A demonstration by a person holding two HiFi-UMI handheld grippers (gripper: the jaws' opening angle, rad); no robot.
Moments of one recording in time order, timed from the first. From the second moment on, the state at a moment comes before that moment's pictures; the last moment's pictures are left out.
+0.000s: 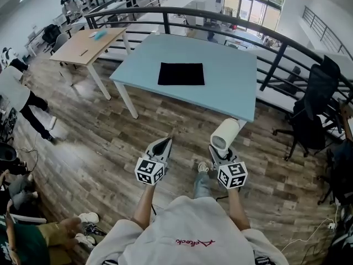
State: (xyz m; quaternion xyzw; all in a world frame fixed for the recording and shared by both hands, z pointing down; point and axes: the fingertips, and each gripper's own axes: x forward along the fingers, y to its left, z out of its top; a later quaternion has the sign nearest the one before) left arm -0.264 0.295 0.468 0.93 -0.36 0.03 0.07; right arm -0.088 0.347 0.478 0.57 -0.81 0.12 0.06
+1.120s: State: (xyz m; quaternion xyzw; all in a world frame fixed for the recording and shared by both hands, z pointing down) left arm -0.161 0.065 0.462 0.91 -0.40 0.03 0.09; right arm 0.000 0.108 0.479 0.53 -0.84 0.12 0.07
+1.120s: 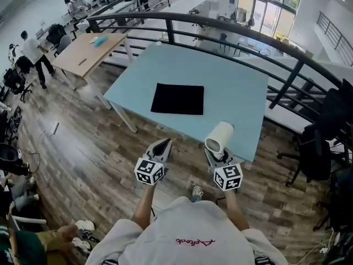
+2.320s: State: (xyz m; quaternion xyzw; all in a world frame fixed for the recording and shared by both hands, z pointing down) left arm -0.067 -0.044 0.489 0.92 -0.37 0.06 0.11; right arm 0.067 -0.002 0.500 0.52 -0.84 0.15 0.06
